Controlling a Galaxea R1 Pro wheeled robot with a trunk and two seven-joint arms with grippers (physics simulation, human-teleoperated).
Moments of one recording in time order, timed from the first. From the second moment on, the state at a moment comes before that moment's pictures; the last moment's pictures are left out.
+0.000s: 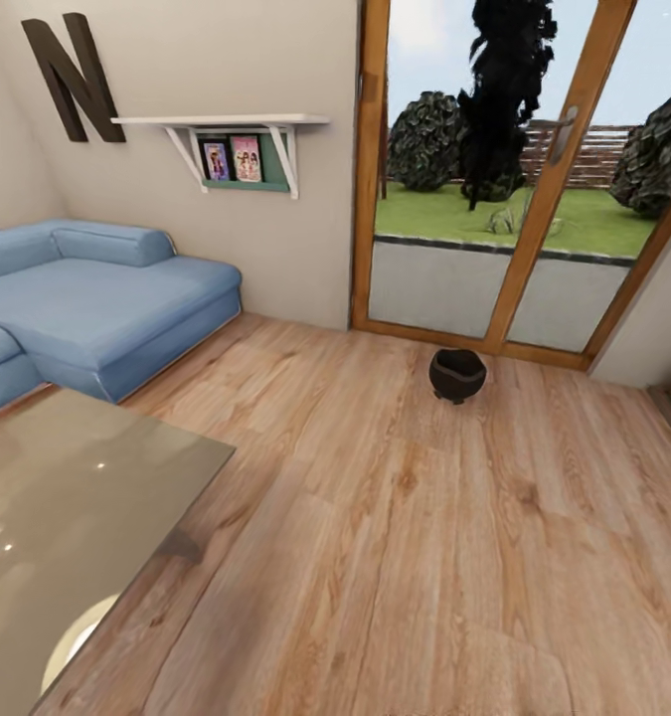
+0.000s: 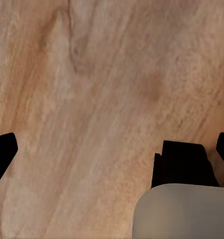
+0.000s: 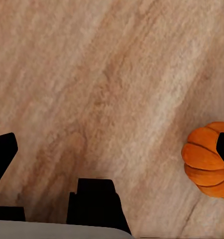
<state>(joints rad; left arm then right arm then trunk) -0.31 0.04 -0.65 0.03 0.65 -0.22 0.21 -0.36 0.04 0.54 0.08 -0.38 -0.33 -0.16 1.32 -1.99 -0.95</state>
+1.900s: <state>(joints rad) -0.31 0.04 -0.66 0.03 0.65 -0.22 0.21 -0.36 0.04 0.54 0.08 -0.37 -0.33 -0.16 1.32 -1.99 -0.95</state>
